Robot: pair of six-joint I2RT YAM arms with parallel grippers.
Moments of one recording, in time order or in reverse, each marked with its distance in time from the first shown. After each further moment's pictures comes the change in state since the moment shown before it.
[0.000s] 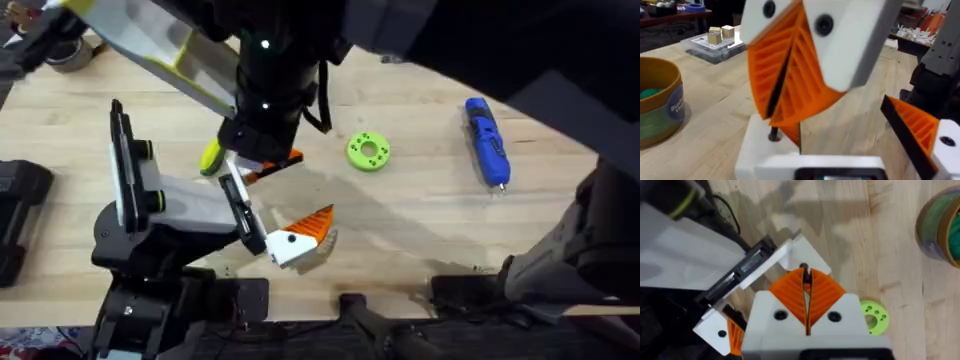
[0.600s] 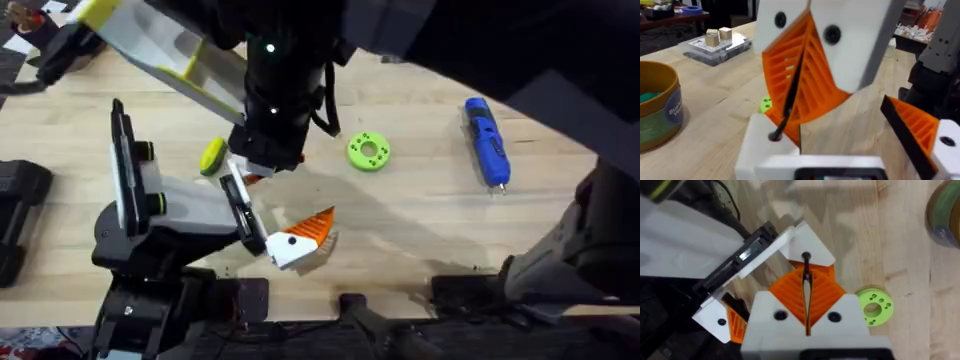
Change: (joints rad) left arm -0.002 0.000 0.000 -0.001 0.010 0.017; right arm -0.001 0.000 0.000 -0.068 0.005 0.000
